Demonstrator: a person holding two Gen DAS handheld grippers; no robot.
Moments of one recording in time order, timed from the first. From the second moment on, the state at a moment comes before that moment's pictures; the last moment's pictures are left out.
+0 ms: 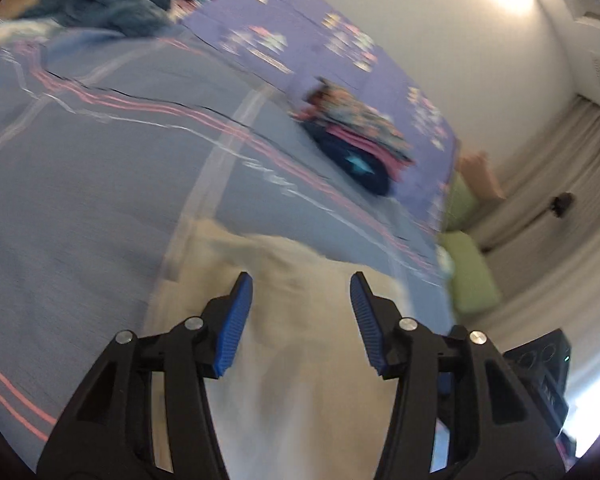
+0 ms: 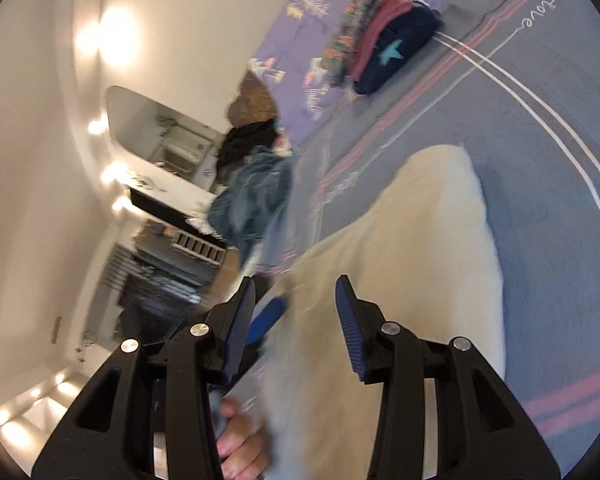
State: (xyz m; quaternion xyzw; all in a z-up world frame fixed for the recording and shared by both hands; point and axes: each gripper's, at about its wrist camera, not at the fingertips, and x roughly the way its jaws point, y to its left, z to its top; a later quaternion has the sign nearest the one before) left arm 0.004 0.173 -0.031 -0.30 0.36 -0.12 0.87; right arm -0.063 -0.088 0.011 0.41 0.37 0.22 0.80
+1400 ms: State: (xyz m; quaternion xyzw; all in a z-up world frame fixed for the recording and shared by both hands) left arm -0.088 0.228 -0.053 -0.31 0.47 -0.29 0.78; right arm -0.134 -0.129 0.000 0.34 0.47 0.29 0.76
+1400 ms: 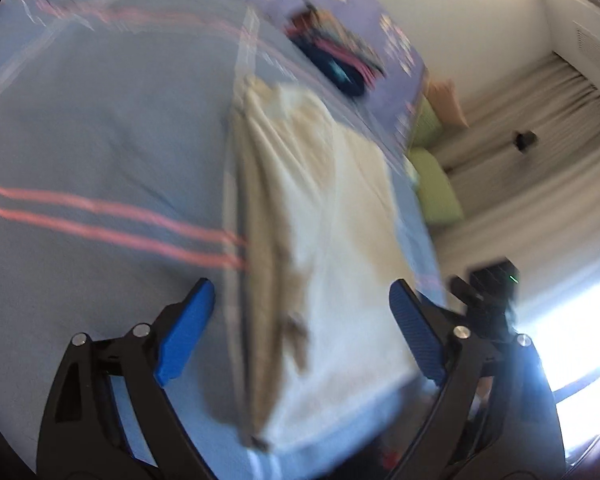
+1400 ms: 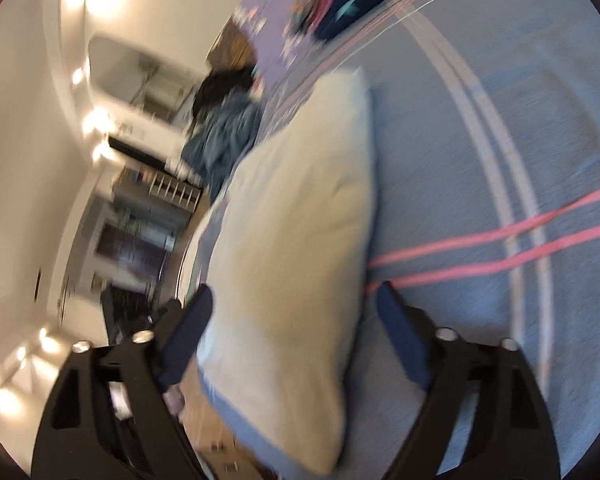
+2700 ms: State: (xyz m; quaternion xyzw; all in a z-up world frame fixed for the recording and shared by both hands) left arm -0.039 0.198 -0.071 -0.37 0.46 -0.33 0.74; right arm -0.093 -0.106 -0.015 0.36 0.42 0.29 0.78
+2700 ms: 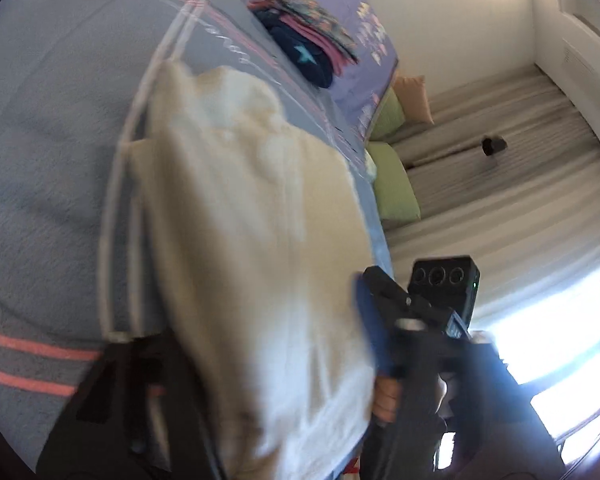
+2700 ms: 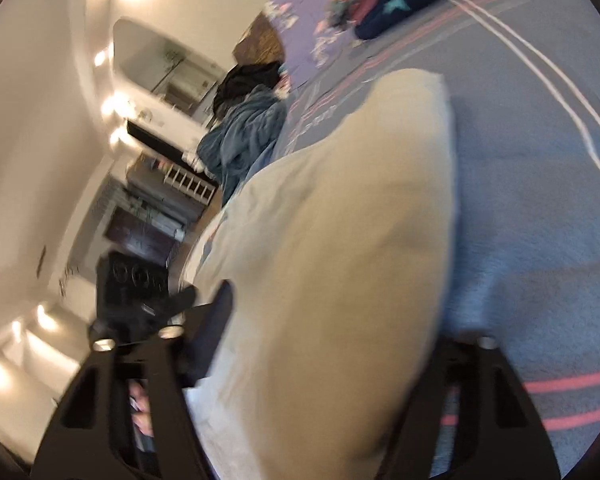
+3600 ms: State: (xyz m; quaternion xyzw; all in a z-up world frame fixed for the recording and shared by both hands) left arm -0.042 0.177 0.034 -0.35 0.34 -0.39 0.78; right arm -0.092 -0.114 0.097 0.29 0.30 0.26 0.87
